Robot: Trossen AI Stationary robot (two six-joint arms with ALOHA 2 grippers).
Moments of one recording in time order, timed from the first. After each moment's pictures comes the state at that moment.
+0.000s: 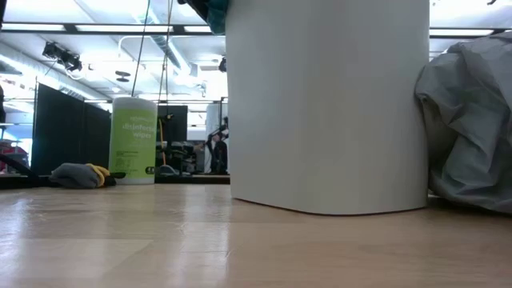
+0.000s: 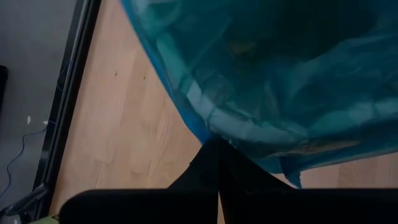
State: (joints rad) left arm -0.21 1.66 1.75 -1.24 -0.44 -0.29; right arm -0.06 1.63 1.86 -1.27 0.25 0.16
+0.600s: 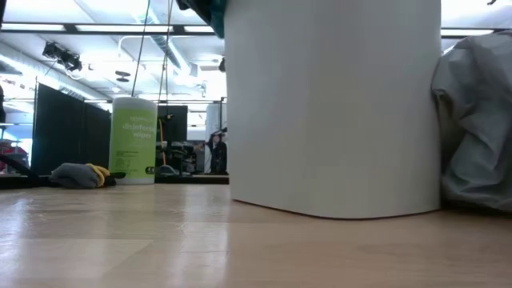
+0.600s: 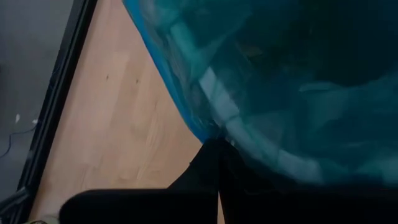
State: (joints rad) left arm -0.22 1.66 1.70 -1.17 -0.44 -0.33; right arm -0.16 1.63 1.84 -1.29 -0.11 0.07
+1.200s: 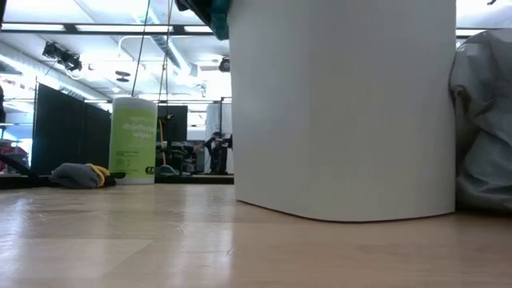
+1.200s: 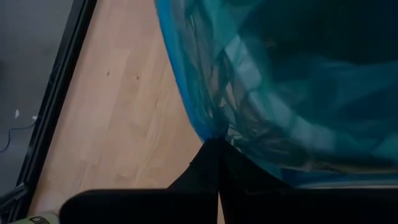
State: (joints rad) left arm -0.22 1.66 1.70 -1.17 -0.44 -0.35; right arm -0.21 1.63 1.79 -1.34 -0.30 0.02
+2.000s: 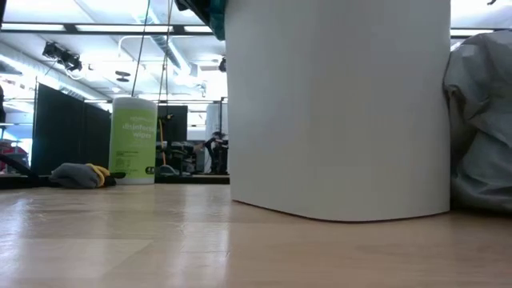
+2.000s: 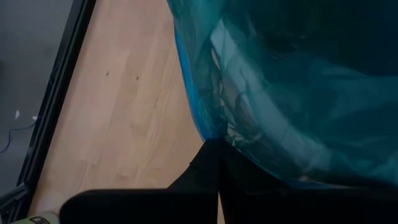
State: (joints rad) left arm -0.22 1.66 1.70 -1.17 -0.44 -0.35; right arm -0.29 1.49 1.70 -1.32 -0.28 0.08
